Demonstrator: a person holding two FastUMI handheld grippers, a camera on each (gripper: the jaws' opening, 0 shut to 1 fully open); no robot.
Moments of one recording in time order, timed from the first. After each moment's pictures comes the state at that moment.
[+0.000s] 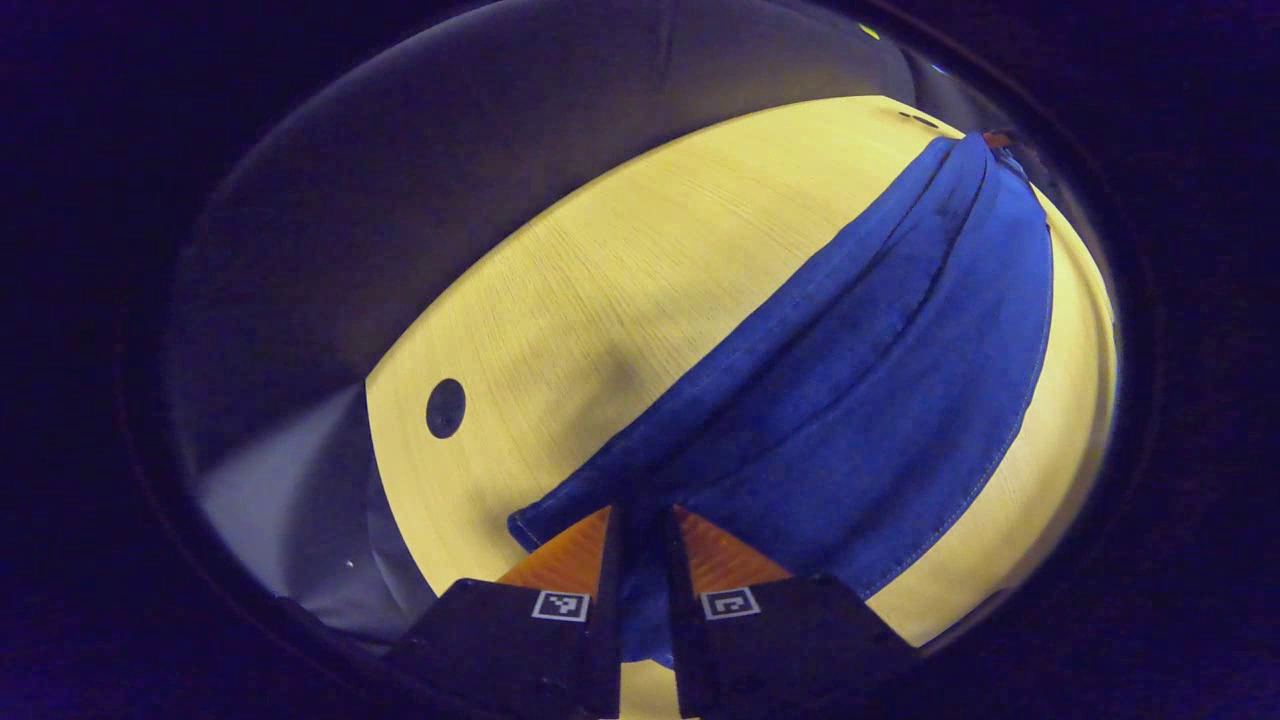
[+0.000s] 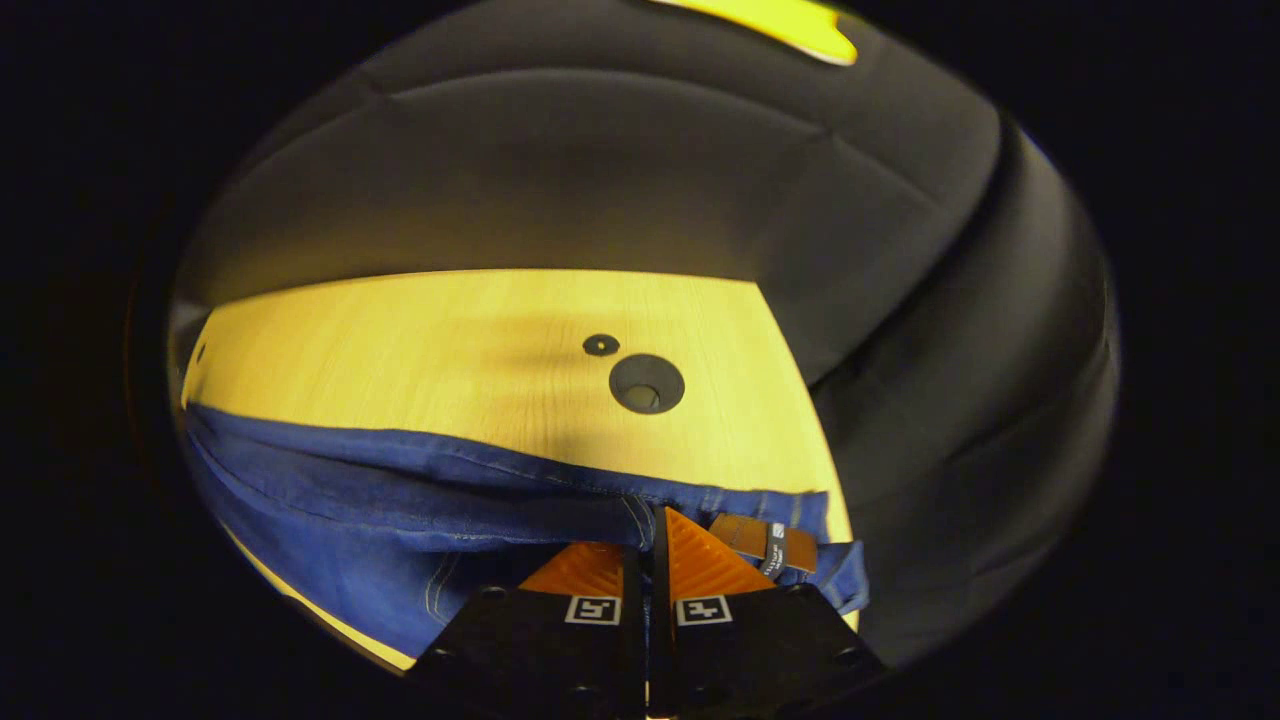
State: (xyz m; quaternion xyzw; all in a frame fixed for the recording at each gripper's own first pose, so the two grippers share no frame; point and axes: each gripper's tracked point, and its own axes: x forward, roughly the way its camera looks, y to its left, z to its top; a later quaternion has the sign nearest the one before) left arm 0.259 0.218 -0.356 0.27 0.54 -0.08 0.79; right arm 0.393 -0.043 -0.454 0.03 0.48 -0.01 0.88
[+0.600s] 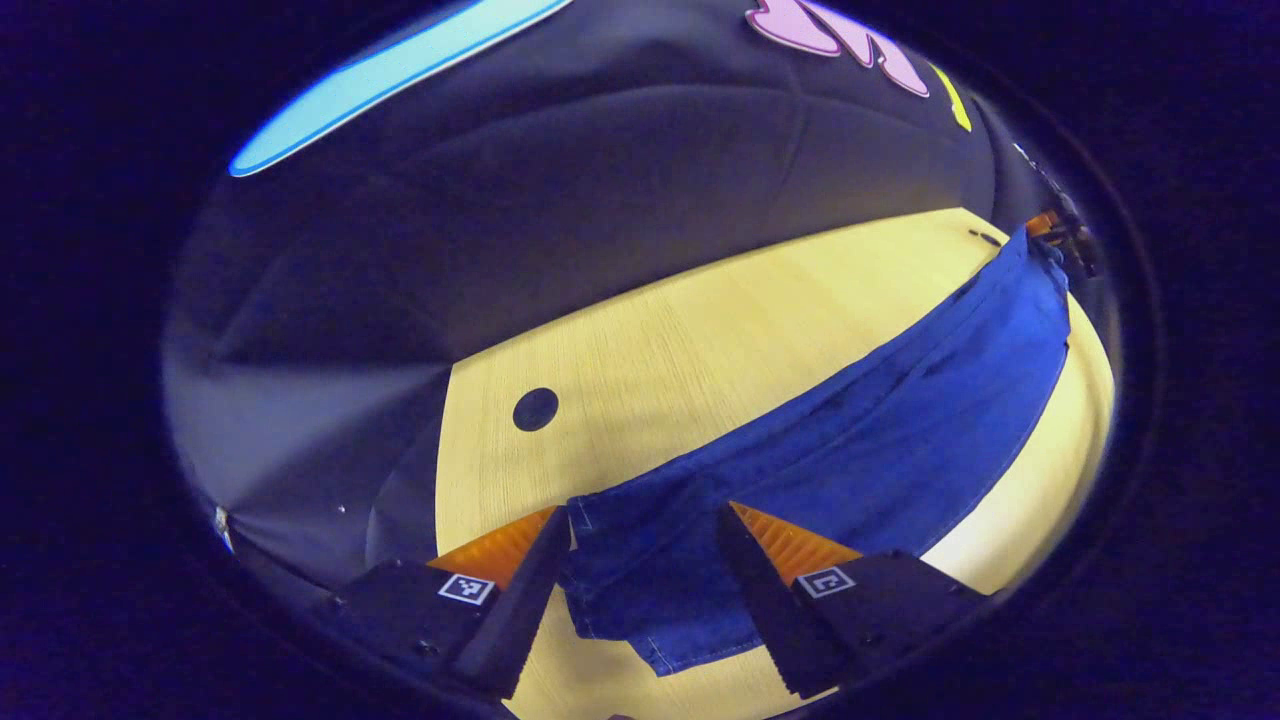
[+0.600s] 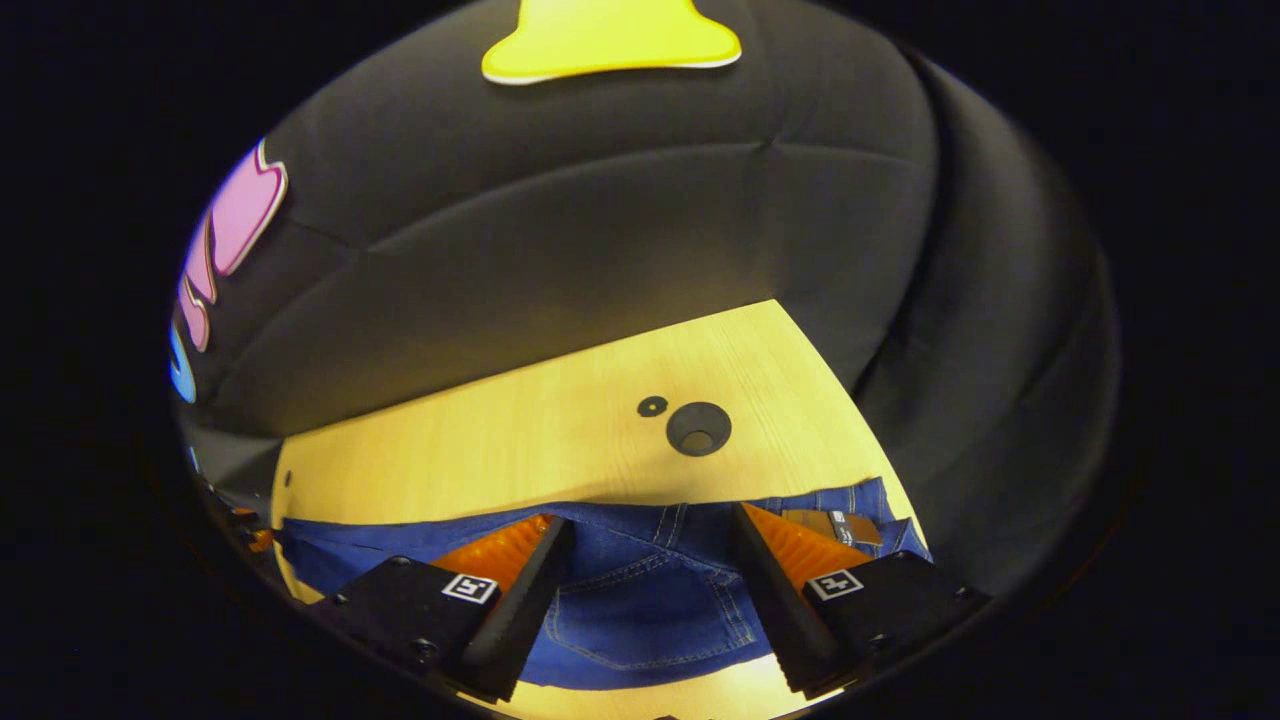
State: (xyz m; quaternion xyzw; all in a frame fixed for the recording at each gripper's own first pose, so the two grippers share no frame) left arm 0.244 0.222 -0.263 0.16 0.41 0.00 0.90; right arm 0.399 -0.019 -0.382 0.20 0.44 0.04 0.87
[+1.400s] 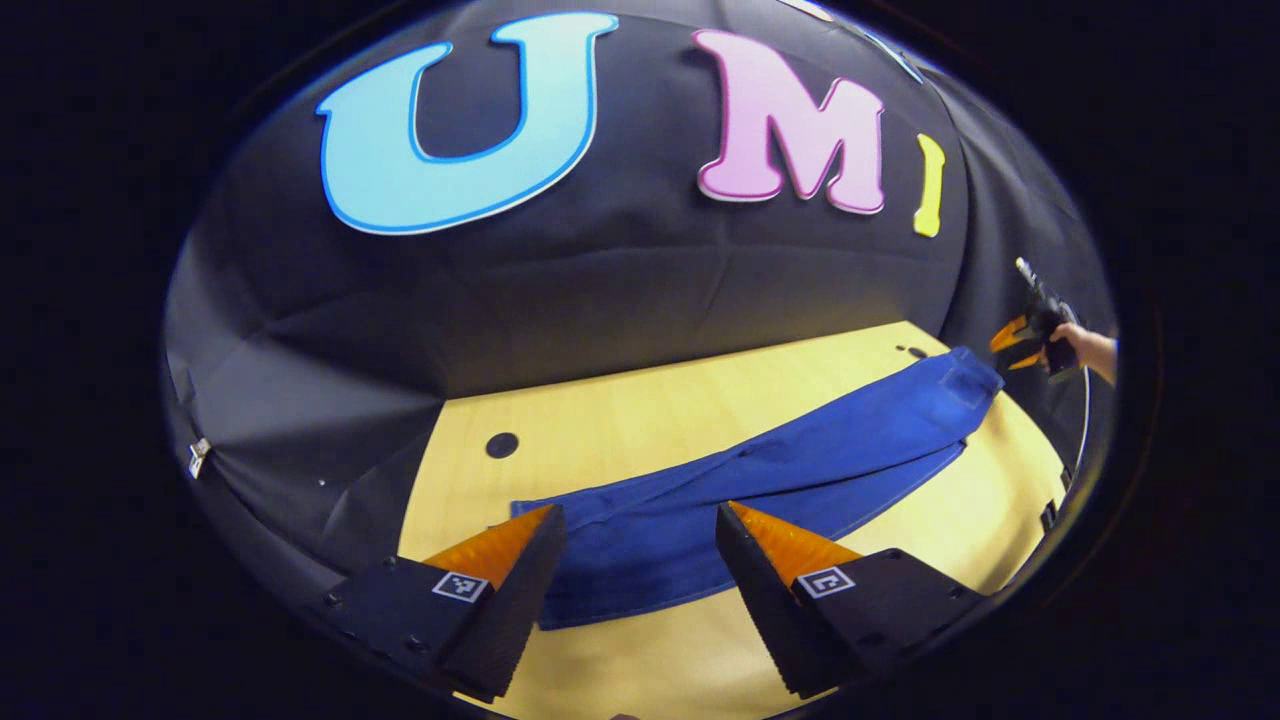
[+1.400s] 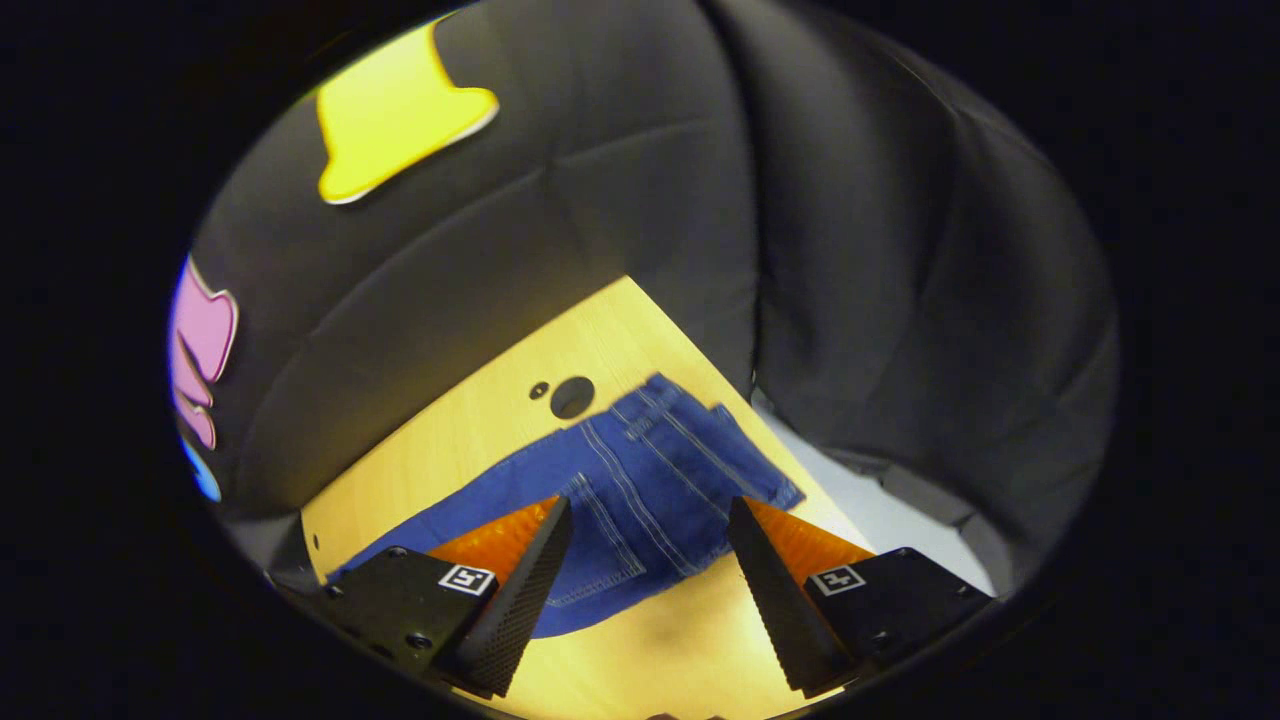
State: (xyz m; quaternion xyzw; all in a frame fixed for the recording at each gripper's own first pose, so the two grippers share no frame) left arm 0.190 0.147 -0.182 0.07 0.29 -0.03 0.95; right arm 0.336 -0.083 -0.384 0.30 0.46 -0.11 0.83
